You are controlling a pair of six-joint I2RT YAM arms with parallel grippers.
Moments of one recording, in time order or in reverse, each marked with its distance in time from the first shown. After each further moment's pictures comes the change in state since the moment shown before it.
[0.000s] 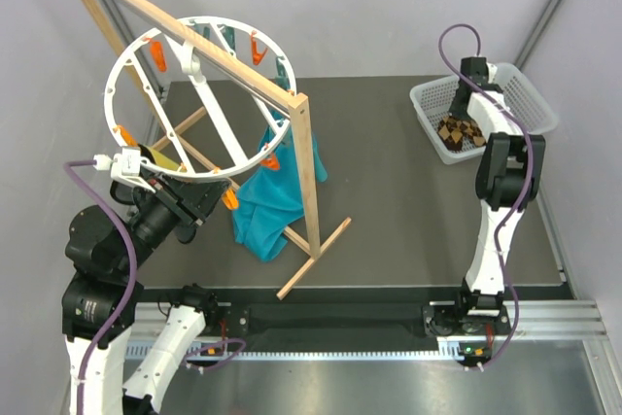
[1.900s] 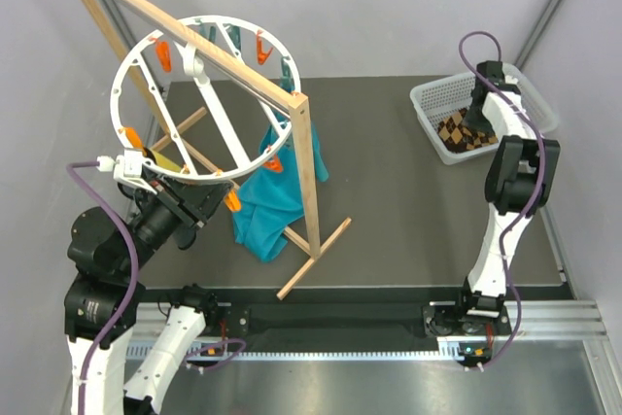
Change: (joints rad) left arm 0.000 -0.013 -0.024 0.016 0.021 -0.023; right arm -0.066 -0.092 -0.051 -0.199 0.079 0.054
